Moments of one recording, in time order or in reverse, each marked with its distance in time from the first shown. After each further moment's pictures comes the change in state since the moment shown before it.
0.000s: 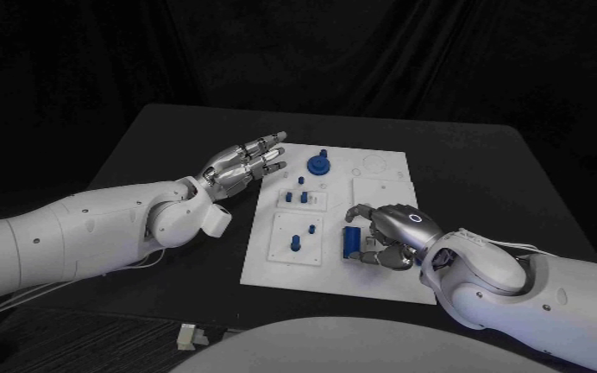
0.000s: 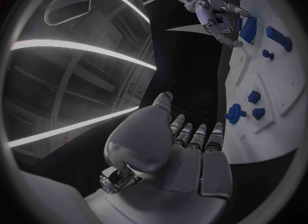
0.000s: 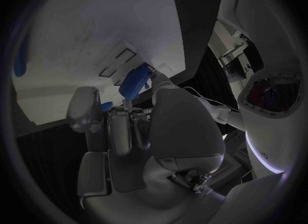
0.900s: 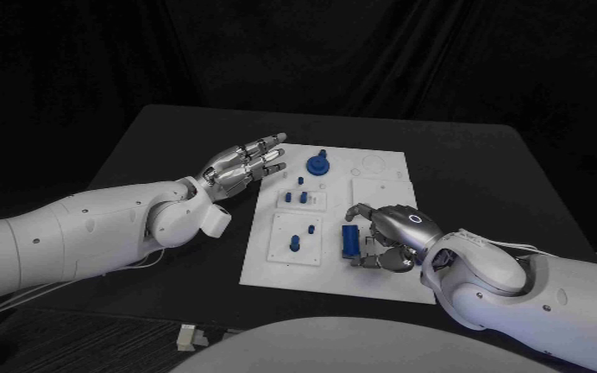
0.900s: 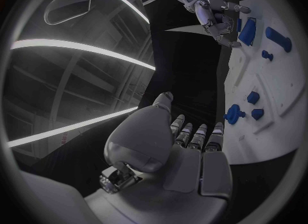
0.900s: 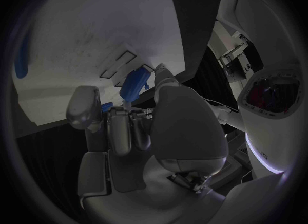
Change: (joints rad) left arm 0.000 0.001 0.000 -0.004 0.000 0.005 -0.010; left_hand -0.004 0.004 0.011 -0.011 0.004 0.006 0.013 0.000 0.000 0.000 0.000 0.000 0.000 0.000 0.007 0.000 0.000 0.000 0.000 0.007 0.000 0.000; right arm -0.002 -0.002 0.000 0.000 -0.001 0.002 0.001; right_hand -0.032 -0.054 -0.043 0.032 -0.116 -0.080 0.009 0.098 -0.055 0.000 0.007 0.000 0.001 -0.001 0.006 -0.005 0.000 0.000 -0.011 0.011 -0.032 0.000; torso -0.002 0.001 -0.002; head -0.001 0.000
